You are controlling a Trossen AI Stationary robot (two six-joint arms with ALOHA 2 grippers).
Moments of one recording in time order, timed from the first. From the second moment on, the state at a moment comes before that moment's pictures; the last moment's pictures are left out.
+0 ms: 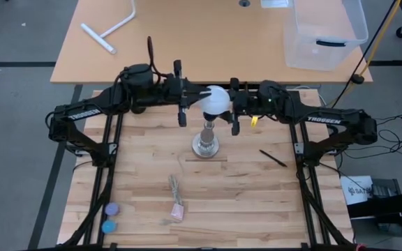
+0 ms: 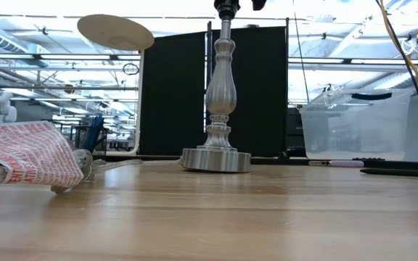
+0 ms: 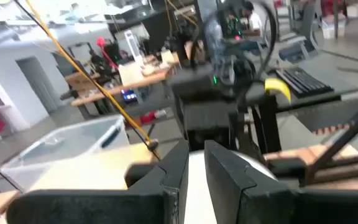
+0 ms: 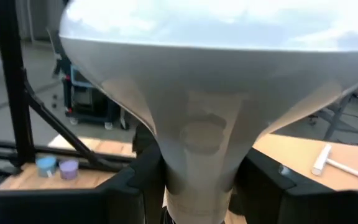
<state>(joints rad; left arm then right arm) 0.17 1.46 1.72 -0.26 0.07 0.33 -0.26 1.30 1.13 0.20 -0.26 -0.14</state>
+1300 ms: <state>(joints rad) 0.20 1.46 1.80 -0.34 0.07 0.26 -0.27 1.33 1.09 0.32 -0.23 -0.03</state>
